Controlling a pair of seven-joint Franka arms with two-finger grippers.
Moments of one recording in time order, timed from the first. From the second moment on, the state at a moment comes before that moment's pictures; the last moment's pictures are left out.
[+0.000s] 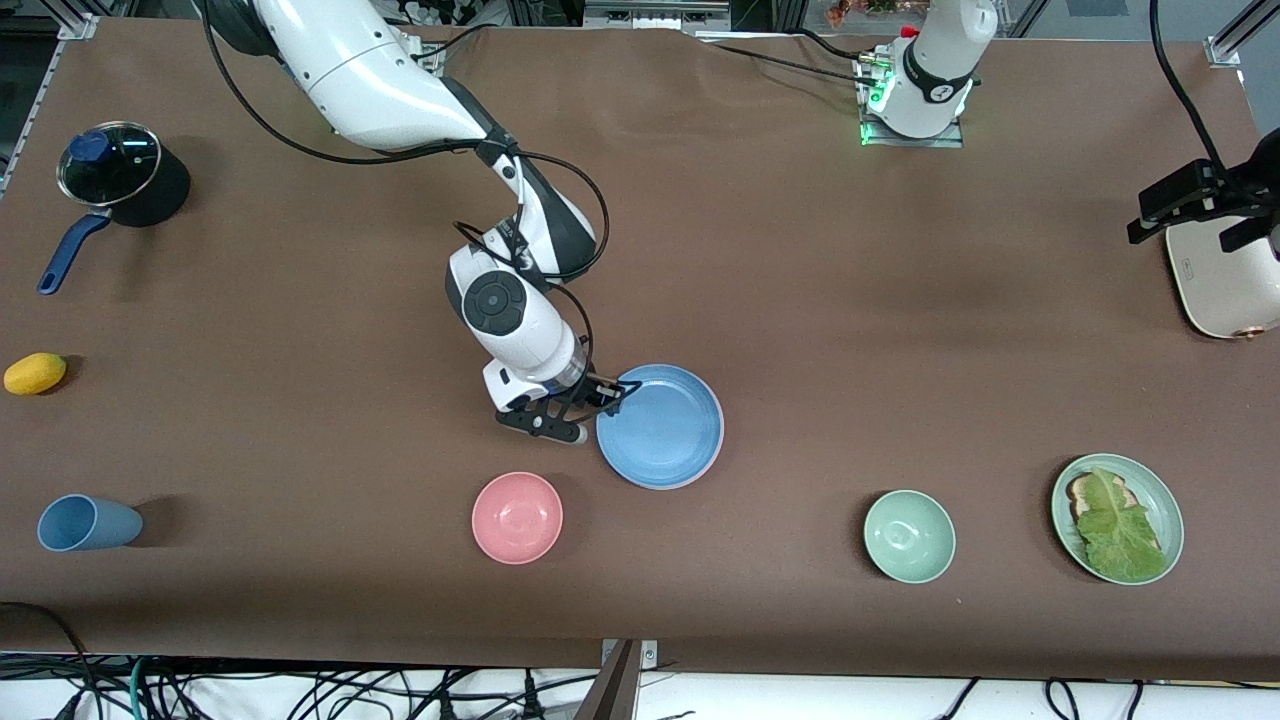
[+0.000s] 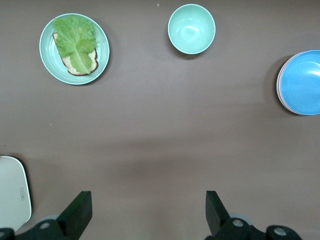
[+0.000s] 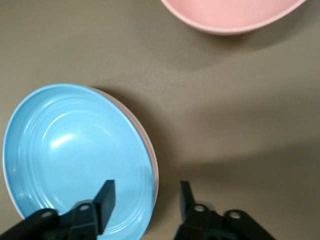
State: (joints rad) left arm -0.03 0.05 0.08 -1.45 -0.05 1.46 0.09; right arm 0.50 0.81 0.12 -1.39 0.05 2.39 0.82
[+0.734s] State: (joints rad) left arm -0.03 0.07 0.08 -1.45 -0.05 1.46 0.08; right arm 0.24 0.60 0.05 -1.30 -0.01 1.92 0.39
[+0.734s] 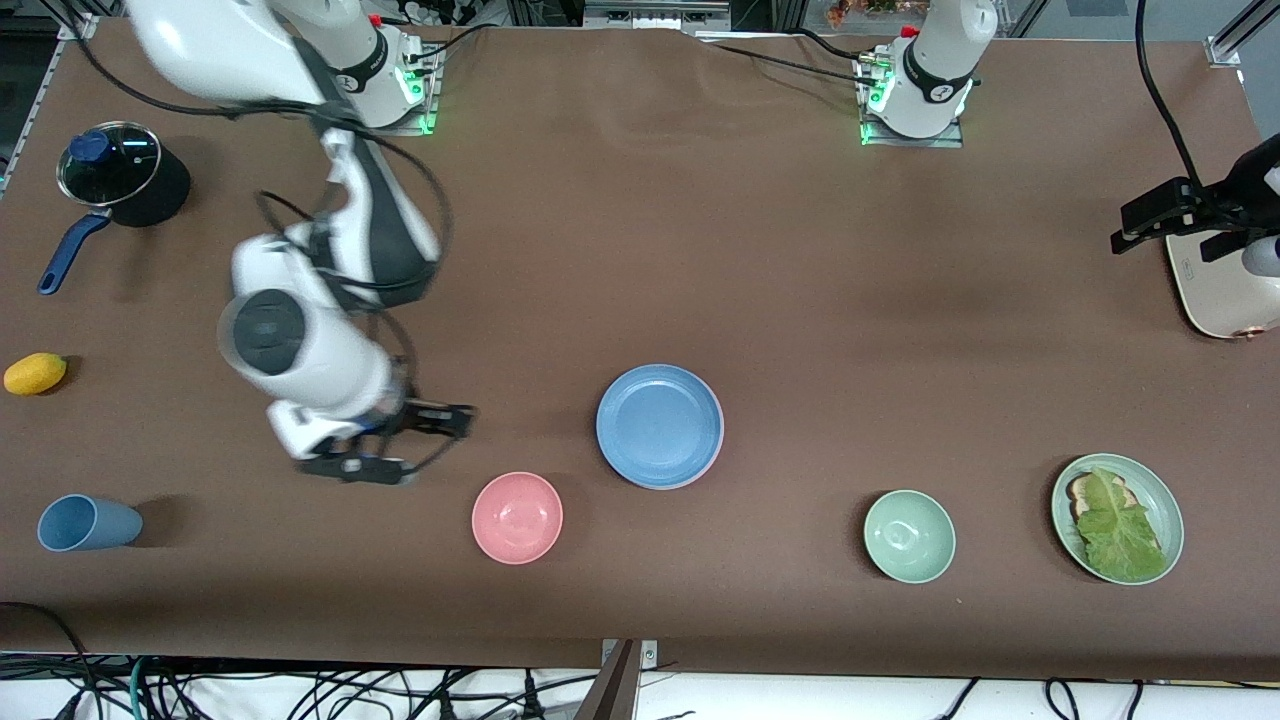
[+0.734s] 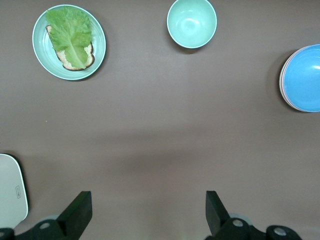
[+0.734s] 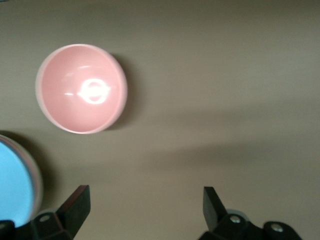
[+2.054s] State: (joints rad) left arm -0.03 0.07 0.07 -1.44 -0.06 1.46 0.03; right arm 0.14 0.16 -0.05 -1.43 0.03 1.47 0.16
